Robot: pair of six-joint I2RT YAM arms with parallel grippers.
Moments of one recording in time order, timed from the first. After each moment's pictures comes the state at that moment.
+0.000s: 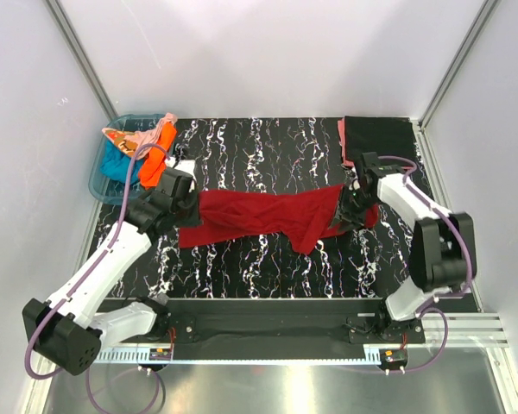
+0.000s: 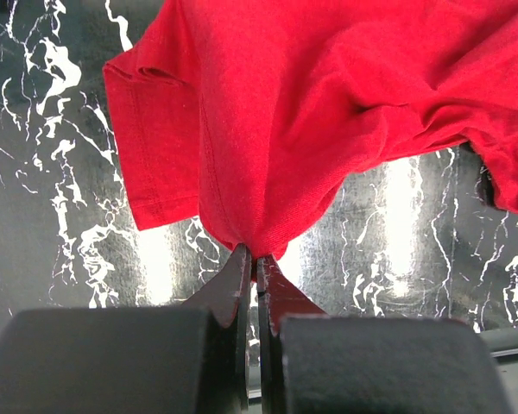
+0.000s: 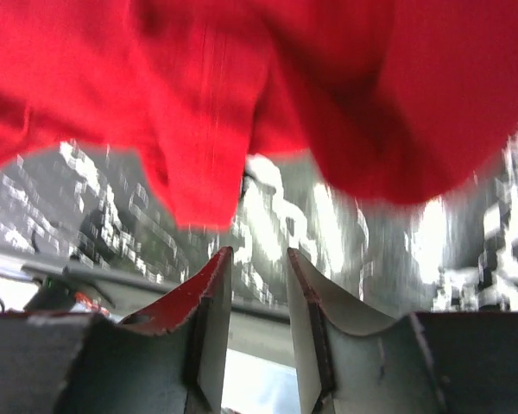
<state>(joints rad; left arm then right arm) -0.46 1.10 1.02 -0.79 -0.13 -0.39 0.16 1.60 1.14 -0.89 -0.32 0.48</state>
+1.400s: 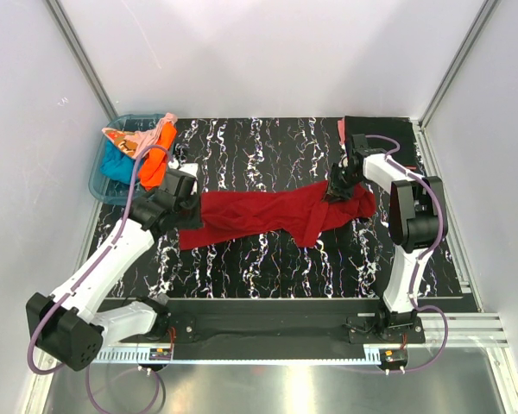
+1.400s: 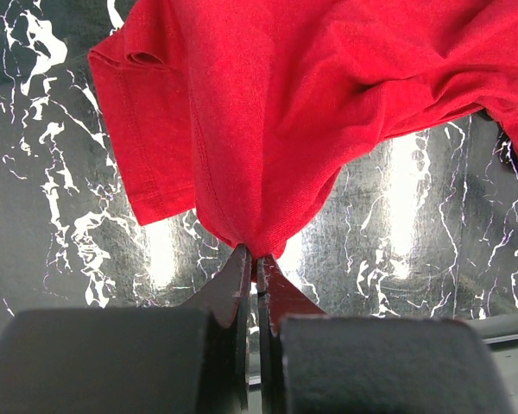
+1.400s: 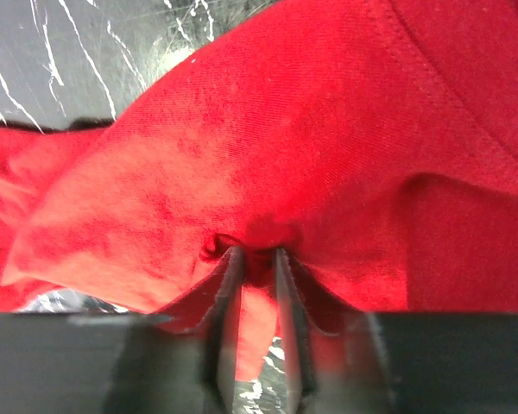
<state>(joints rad) -0.46 1.12 1.01 -0.82 -0.11 -0.39 0.14 2.00 1.43 -0.64 -0.31 0.42</state>
